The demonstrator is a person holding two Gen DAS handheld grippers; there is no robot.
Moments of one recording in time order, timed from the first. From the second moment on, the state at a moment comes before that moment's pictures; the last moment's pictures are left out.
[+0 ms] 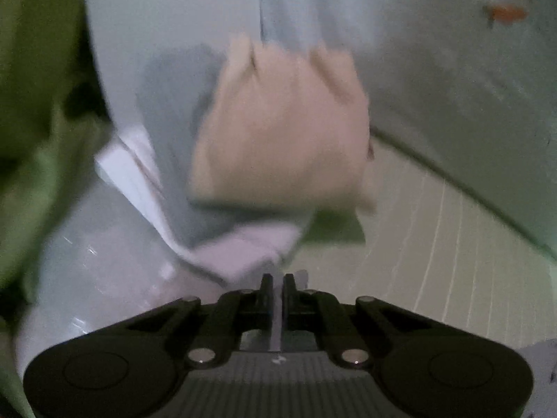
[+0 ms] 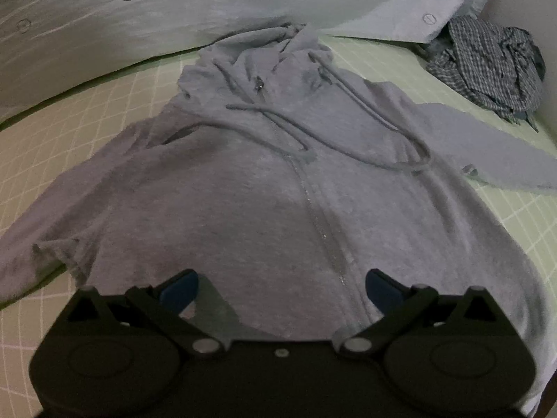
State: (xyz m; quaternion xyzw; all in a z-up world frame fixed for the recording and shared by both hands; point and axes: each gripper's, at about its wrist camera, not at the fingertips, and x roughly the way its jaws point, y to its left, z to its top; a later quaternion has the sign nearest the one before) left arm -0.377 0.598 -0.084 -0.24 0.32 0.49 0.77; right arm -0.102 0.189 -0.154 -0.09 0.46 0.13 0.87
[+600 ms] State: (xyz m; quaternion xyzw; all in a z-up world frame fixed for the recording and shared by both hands) left arm -0.451 0.599 -0.142 -0.33 0.38 0.52 0.69; right arm -0.108 0.203 -0.156 -0.11 0.46 0.16 0.86
